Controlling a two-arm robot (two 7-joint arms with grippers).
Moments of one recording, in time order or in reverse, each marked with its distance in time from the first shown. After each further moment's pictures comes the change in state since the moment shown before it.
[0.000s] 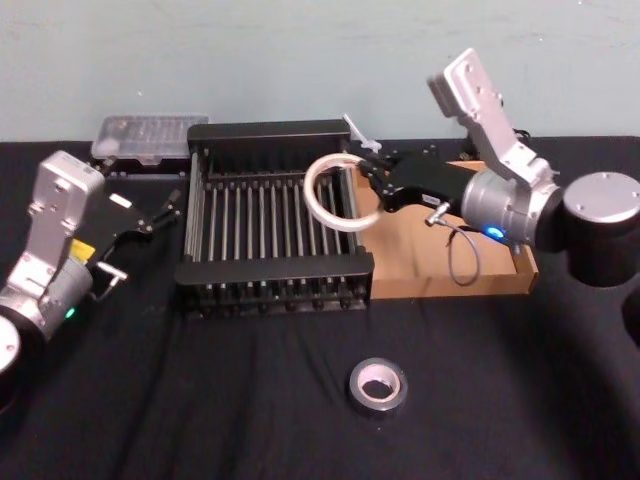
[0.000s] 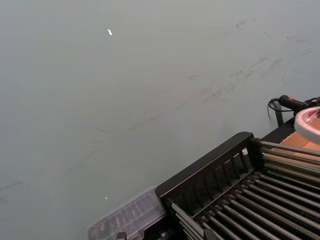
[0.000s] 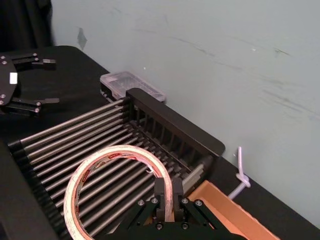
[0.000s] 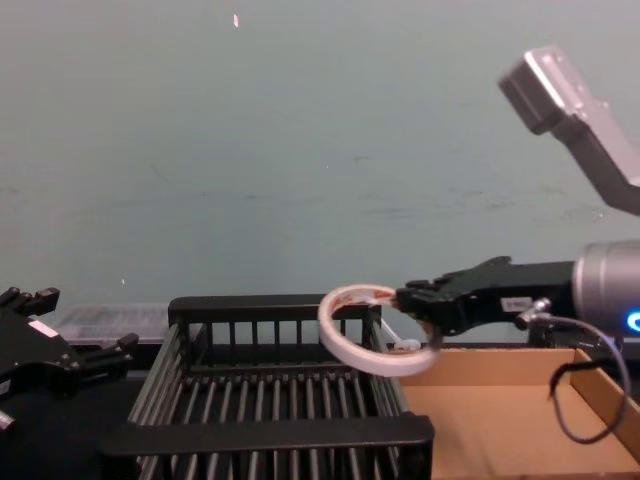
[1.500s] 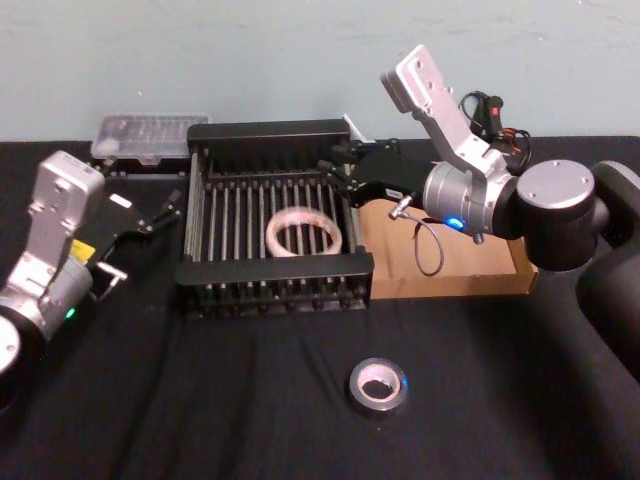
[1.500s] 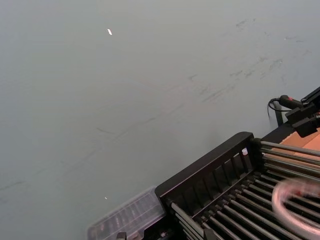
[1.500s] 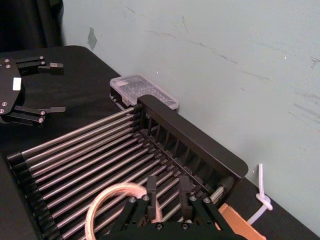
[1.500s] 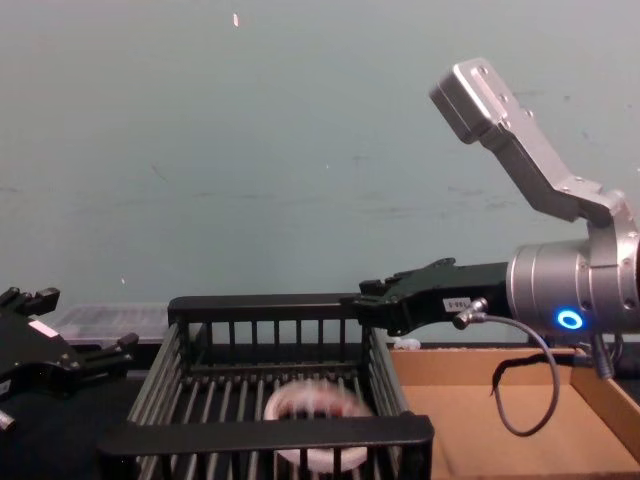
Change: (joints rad) left arm 0.000 0.000 0.000 0.000 0.000 0.000 0.000; right arm 0.084 -0.078 -0.051 0.137 -0.026 -0.043 0.017
